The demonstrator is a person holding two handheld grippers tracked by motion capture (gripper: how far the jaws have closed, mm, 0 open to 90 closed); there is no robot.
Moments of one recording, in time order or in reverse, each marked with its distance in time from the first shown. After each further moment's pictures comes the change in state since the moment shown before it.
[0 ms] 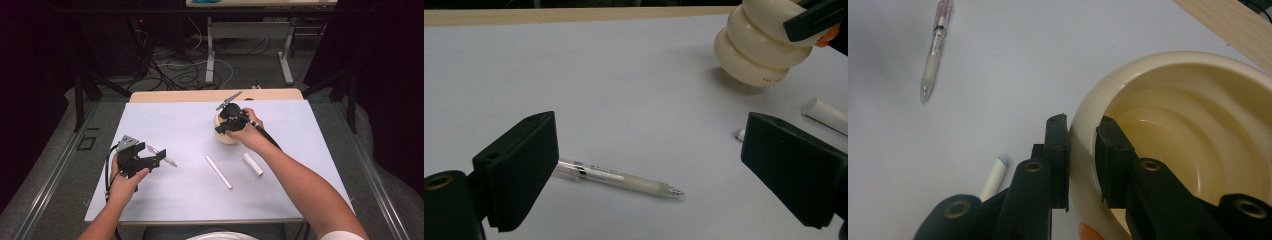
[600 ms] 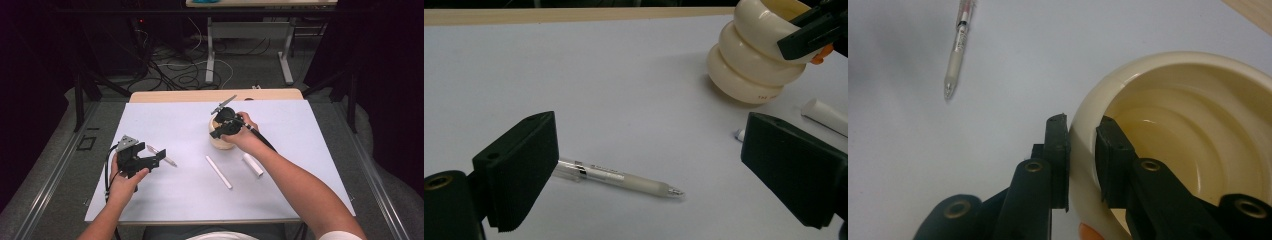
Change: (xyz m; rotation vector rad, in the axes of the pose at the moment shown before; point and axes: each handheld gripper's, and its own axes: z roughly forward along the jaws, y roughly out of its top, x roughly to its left) left arm 0.000 0.000 0.000 -0.003 -0.001 -0.003; right arm 0.014 0.000 0.012 0.012 0.051 0.005
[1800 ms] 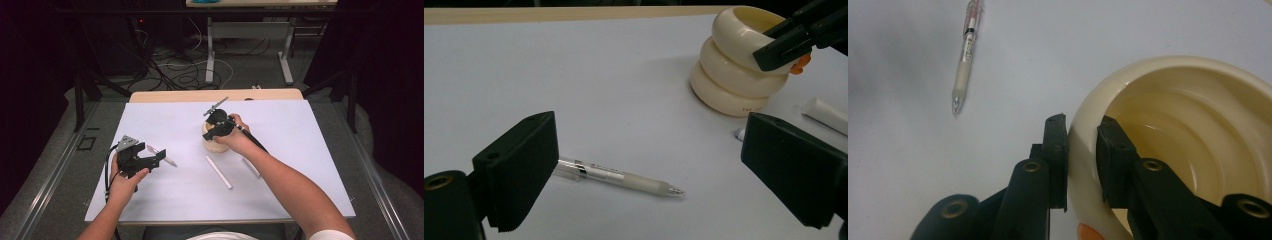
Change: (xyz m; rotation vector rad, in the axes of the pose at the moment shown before) left arm 0.000 0.000 0.000 0.006 0.001 0.005; right arm 0.006 0.008 0.021 0.016 0.027 0.025
